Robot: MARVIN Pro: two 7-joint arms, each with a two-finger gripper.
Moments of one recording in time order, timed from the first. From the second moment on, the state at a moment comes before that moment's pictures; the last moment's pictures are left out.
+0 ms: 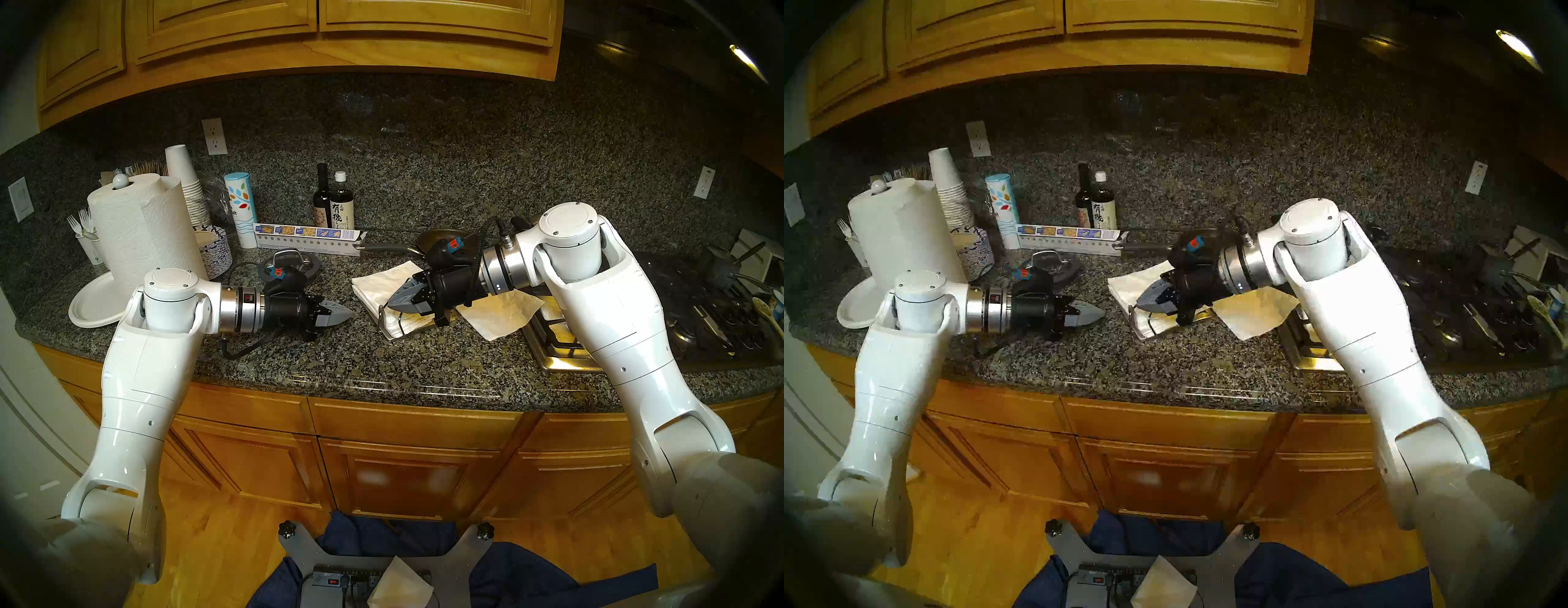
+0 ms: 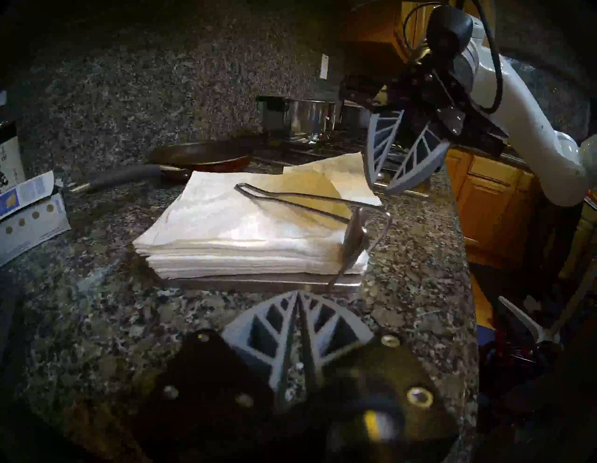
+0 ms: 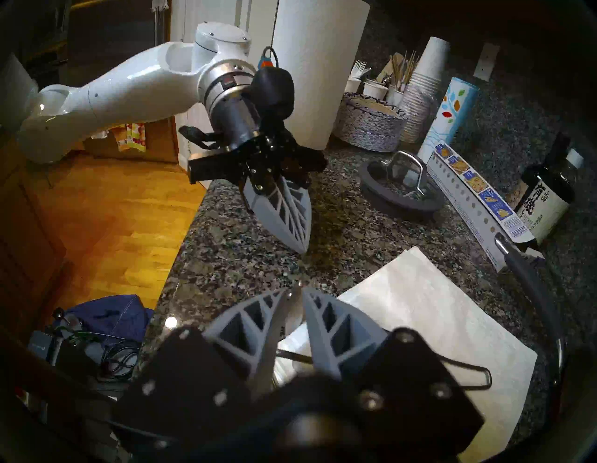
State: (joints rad) left arm 1.20 -1.15 -1.60 -1.50 -0.06 0.46 -1.36; right arm -0.89 -1.11 1.20 -1.54 0.03 0.45 1.38
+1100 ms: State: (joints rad) left arm 1.15 -1.18 -1.55 -1.45 -0.05 0.45 -1.35; right arm -0.86 -1.14 1.17 -1.48 0.01 0.43 1.40
